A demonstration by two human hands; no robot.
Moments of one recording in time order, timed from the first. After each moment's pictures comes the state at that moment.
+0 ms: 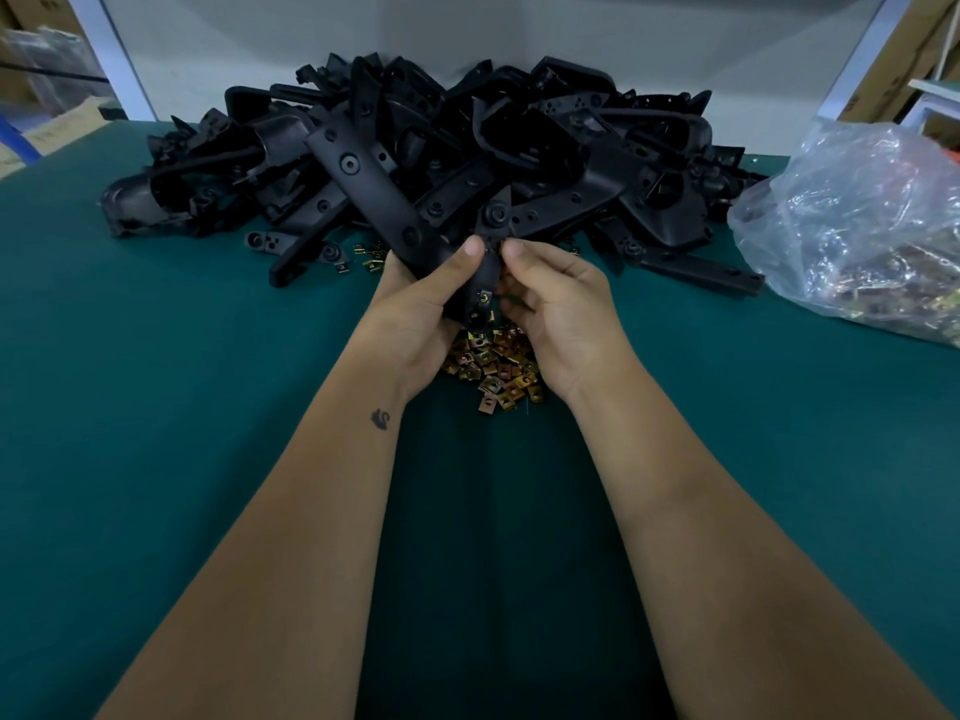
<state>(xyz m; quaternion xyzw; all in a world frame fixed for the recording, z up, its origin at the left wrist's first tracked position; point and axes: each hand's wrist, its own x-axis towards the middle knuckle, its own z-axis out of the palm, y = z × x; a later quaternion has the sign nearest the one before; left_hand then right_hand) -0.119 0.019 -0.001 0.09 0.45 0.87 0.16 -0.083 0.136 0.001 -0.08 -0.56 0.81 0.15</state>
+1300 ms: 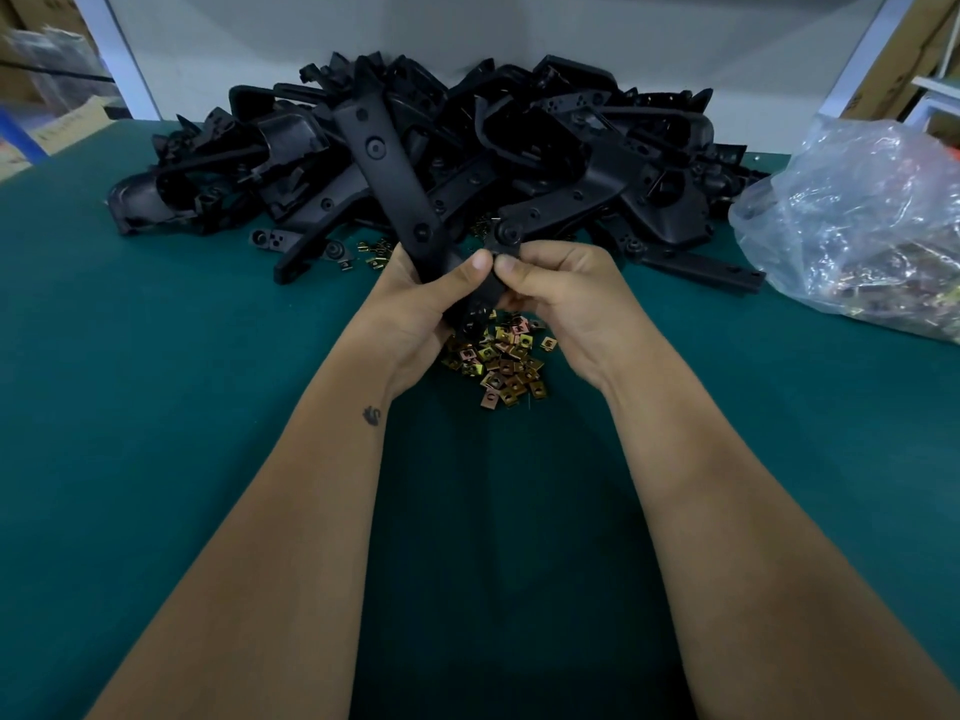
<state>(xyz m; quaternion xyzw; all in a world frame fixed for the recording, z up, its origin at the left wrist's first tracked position) -0.120 0.010 -0.002 0.13 0.53 0.82 0.17 -0.080 0.153 0.008 0.01 -0.69 0.72 0.10</state>
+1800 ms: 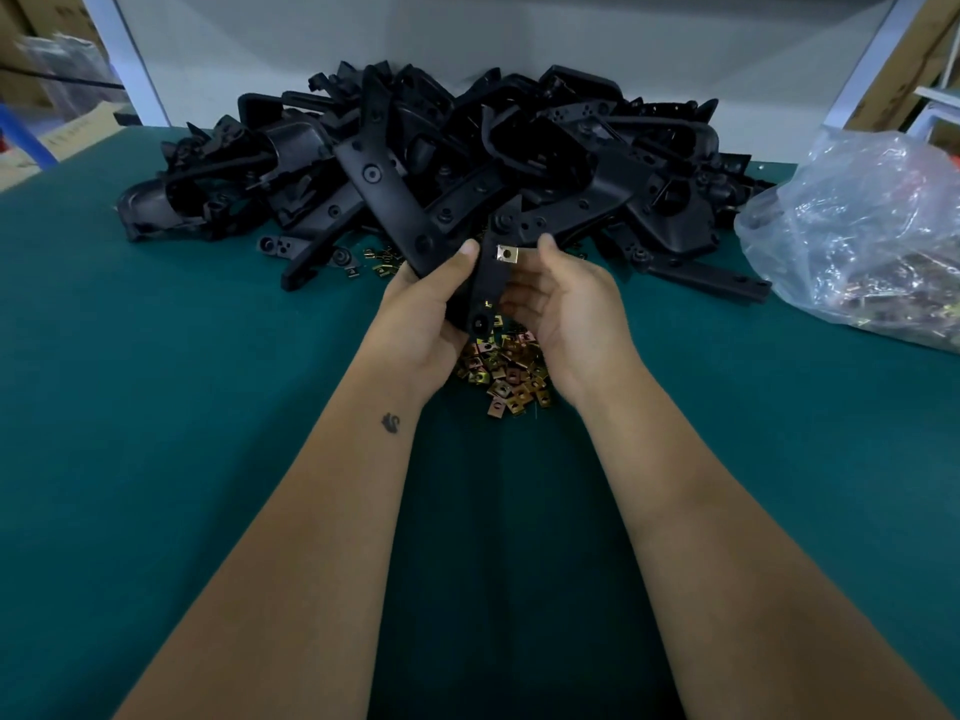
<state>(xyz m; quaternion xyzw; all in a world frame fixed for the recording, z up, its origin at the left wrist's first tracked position) -0.125 0.020 -0.006 0.03 0.45 0.88 0.16 -0.086 0.136 0.001 -0.06 -0.58 0.80 0.15</state>
